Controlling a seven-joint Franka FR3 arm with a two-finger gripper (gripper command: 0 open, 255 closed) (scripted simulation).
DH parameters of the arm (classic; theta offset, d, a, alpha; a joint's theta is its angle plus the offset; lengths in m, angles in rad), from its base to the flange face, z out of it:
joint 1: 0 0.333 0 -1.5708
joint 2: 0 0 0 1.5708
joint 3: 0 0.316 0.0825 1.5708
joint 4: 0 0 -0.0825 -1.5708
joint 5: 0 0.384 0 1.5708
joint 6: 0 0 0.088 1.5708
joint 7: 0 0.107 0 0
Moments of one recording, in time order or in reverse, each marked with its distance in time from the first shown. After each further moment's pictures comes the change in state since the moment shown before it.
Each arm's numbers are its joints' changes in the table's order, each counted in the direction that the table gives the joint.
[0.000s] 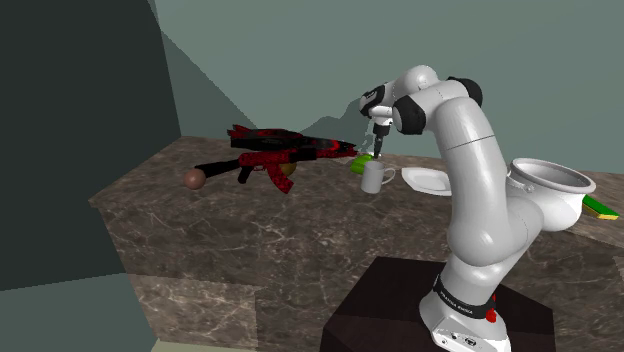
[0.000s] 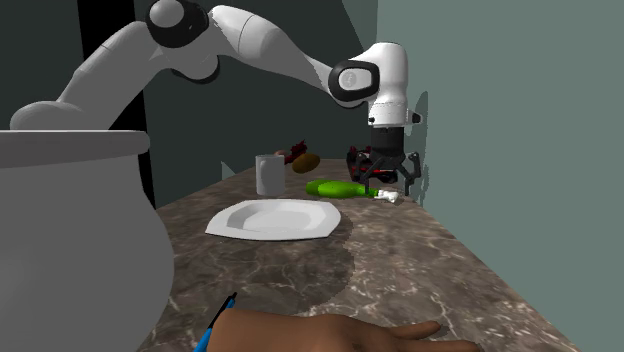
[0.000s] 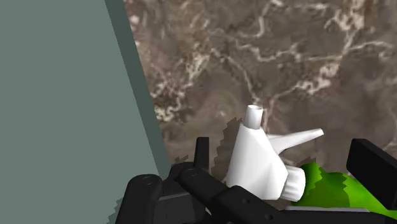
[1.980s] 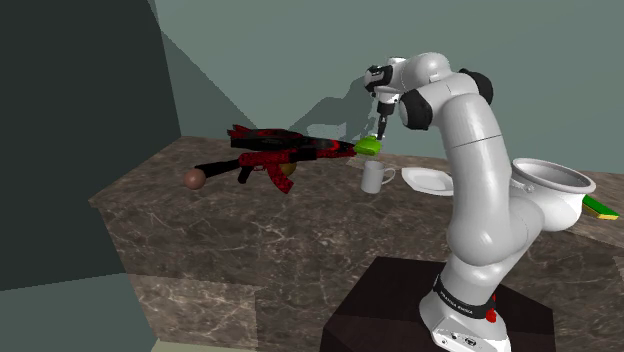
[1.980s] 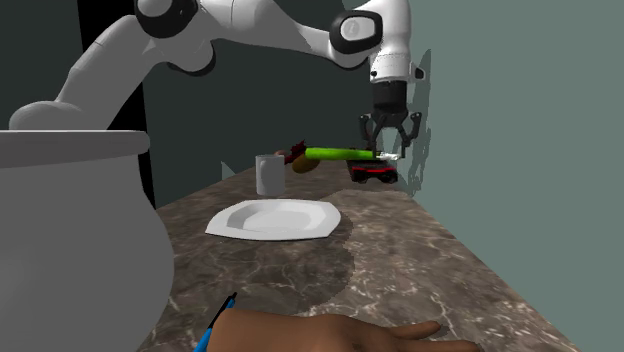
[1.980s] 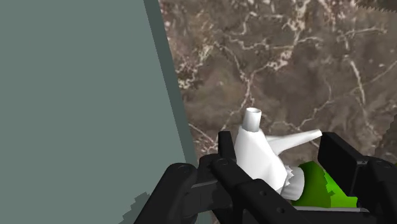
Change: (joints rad) arm -0.014 -0.063 -0.029 0.162 -0.044 -0.211 0.036
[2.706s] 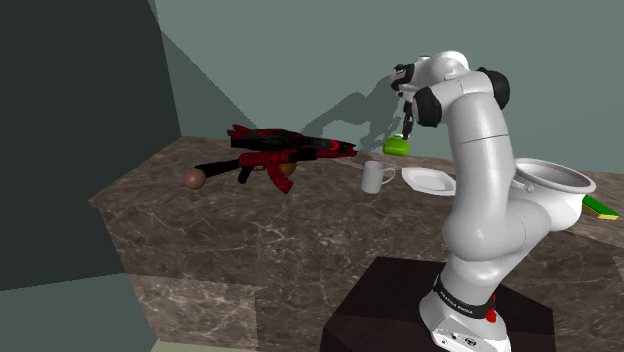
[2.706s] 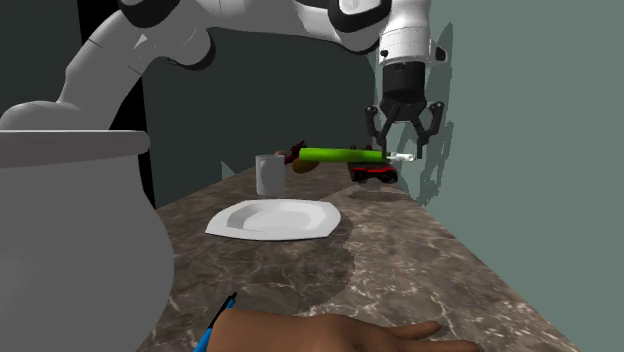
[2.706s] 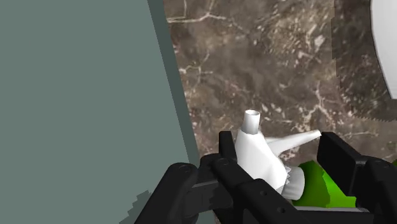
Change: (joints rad) arm -0.139 -0.024 -0.032 -0.021 0.009 -0.012 -0.173
